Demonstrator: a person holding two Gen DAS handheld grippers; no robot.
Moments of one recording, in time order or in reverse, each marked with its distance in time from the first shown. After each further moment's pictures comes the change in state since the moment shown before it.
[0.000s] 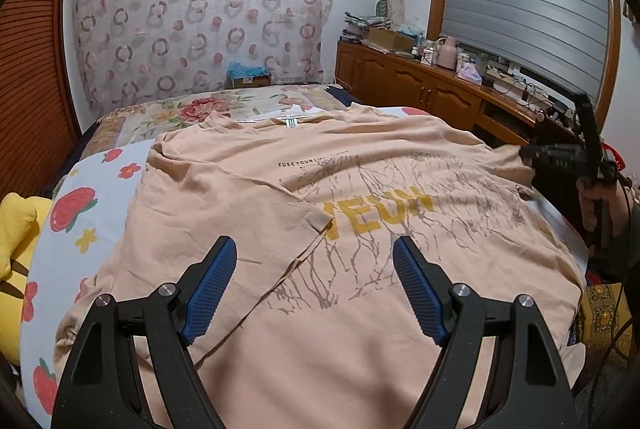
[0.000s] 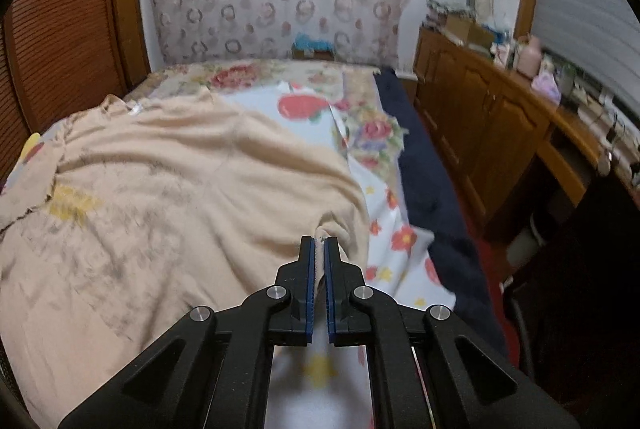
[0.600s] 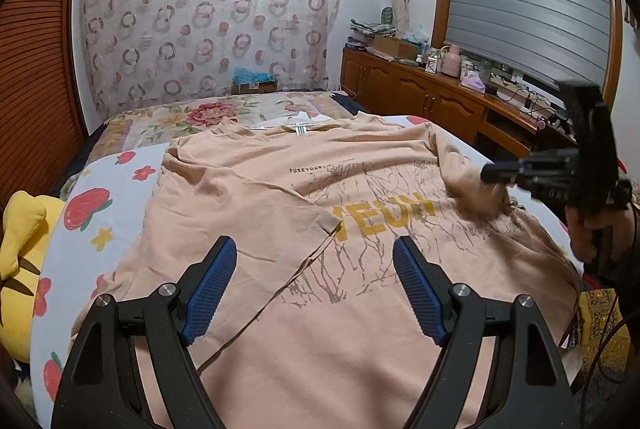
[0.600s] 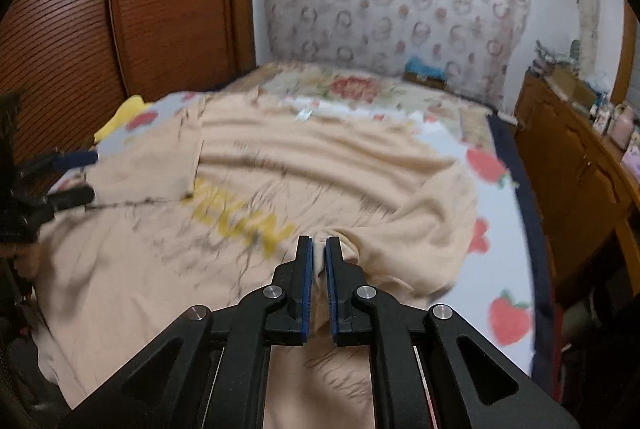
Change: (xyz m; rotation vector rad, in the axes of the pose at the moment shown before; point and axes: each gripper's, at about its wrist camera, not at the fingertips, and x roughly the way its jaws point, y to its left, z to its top) left arm -0.012 0.007 0.000 -0.010 -0.027 0.017; right arm -0.015 0.143 -0.005 -0.211 -0.018 0.300
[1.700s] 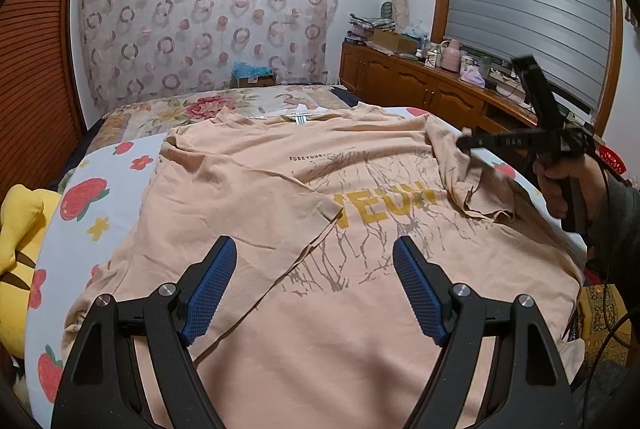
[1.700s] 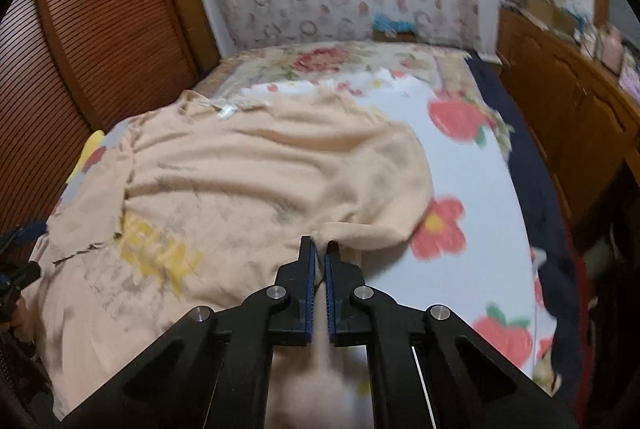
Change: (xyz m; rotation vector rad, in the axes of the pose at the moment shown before) left arm 0.003 0.000 -0.008 -0.002 0.021 -0.004; right arm 0.063 -0.086 0.038 0.204 0.063 0.005
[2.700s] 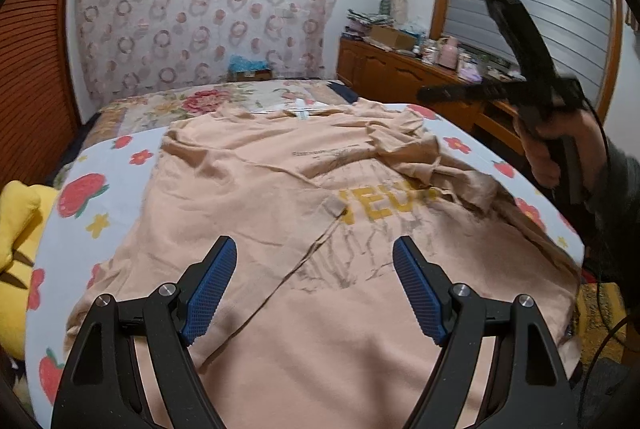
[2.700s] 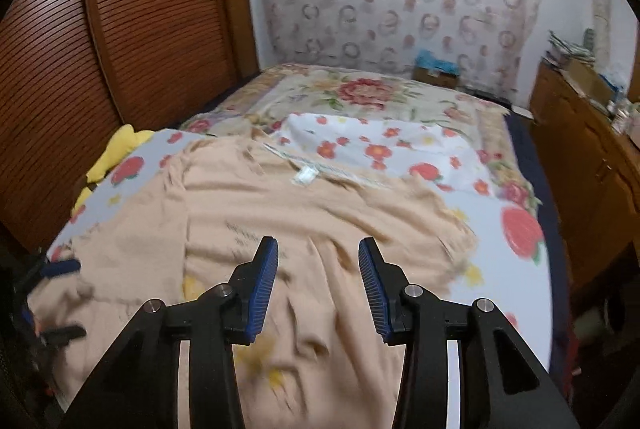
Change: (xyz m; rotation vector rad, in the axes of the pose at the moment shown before) left arm 0.002 0.008 0.001 -0.006 0.024 -0.041; right arm 0.020 0.071 0.038 -0.149 -0.051 0.018
